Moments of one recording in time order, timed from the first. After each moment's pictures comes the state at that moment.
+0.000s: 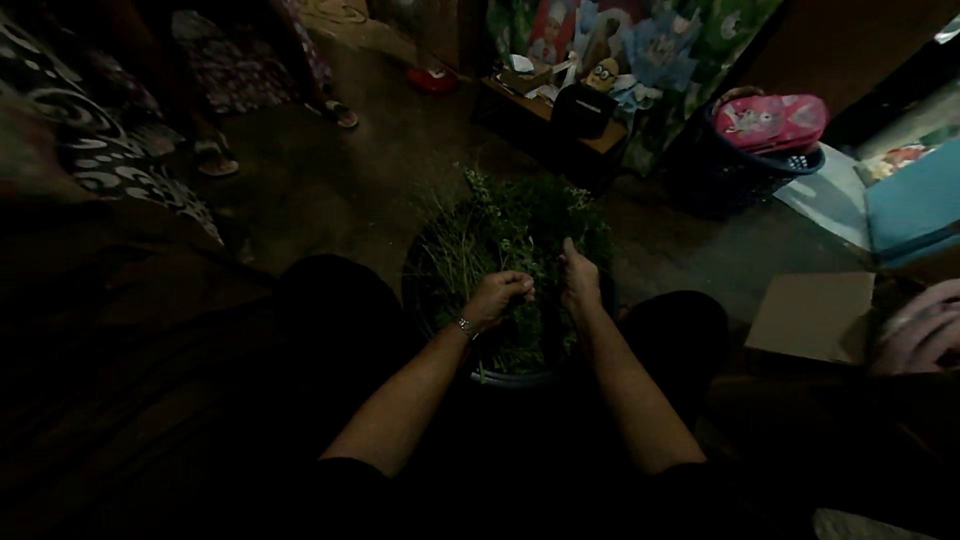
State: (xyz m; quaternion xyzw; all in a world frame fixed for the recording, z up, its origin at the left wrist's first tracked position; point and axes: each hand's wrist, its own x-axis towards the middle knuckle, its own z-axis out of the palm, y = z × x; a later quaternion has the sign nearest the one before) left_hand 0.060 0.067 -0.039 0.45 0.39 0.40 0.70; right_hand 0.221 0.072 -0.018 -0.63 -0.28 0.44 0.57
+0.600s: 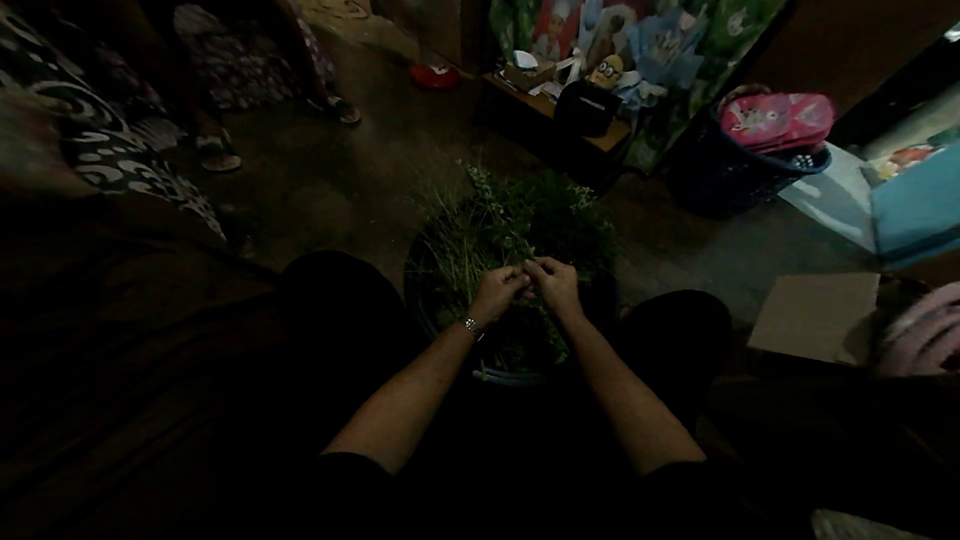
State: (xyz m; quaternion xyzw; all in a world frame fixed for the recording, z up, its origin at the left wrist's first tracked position) left_hand 0.060 0.067 -0.036 0.55 0.46 0.37 0.59; right_hand 0.192 0.050 -0.013 -0.59 -0.48 0.43 0.48
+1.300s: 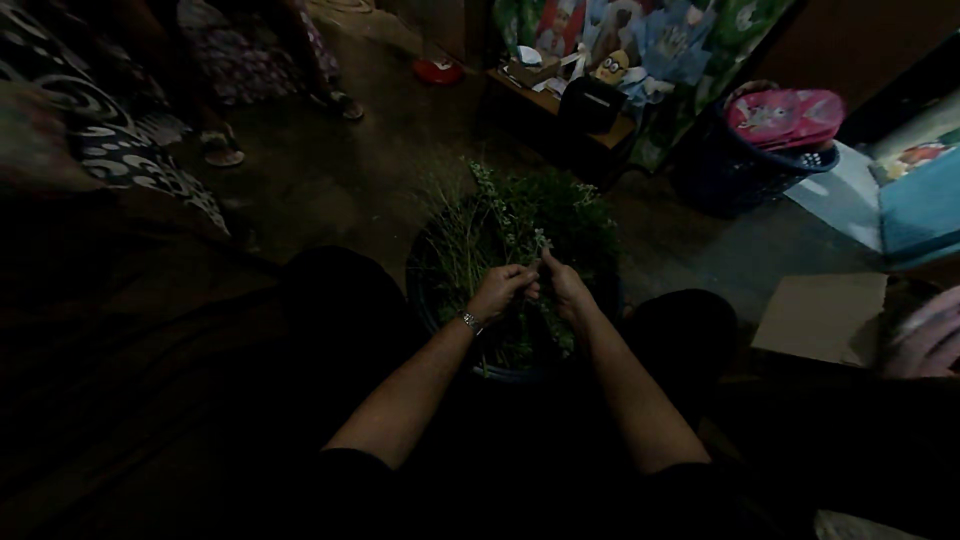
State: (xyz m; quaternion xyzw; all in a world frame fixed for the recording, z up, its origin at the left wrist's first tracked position) left_hand 0.058 0.067 -0.038 0.50 0.39 0.39 0.67; right_hand 0.203 0.062 -0.013 -0.57 -0.34 0.60 0.43
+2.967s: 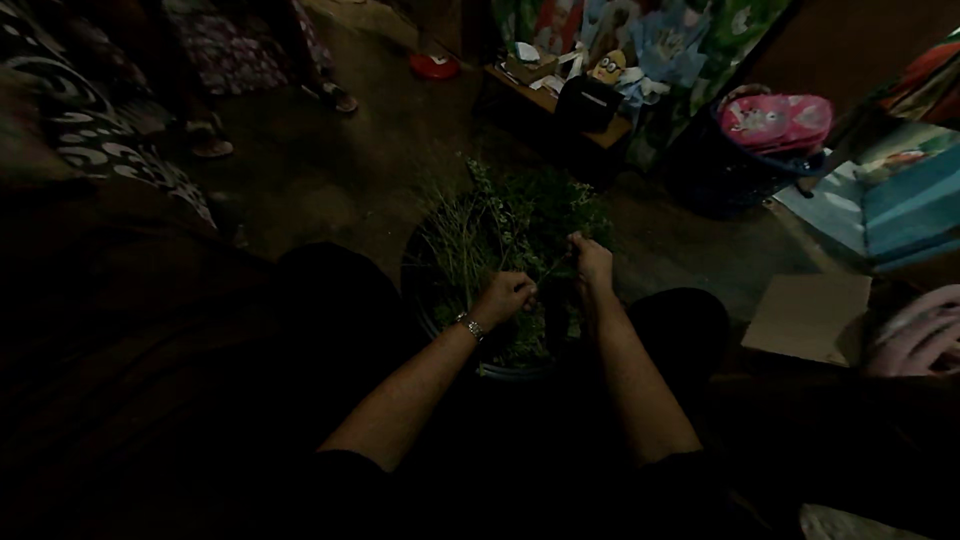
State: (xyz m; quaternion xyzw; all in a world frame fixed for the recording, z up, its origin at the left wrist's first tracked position) left_hand 0.058 0.053 -0.018 0.71 0.46 0.23 0.48; right_hand 0.238 0.087 -0.015 -0.65 -0.32 0.41 0.55
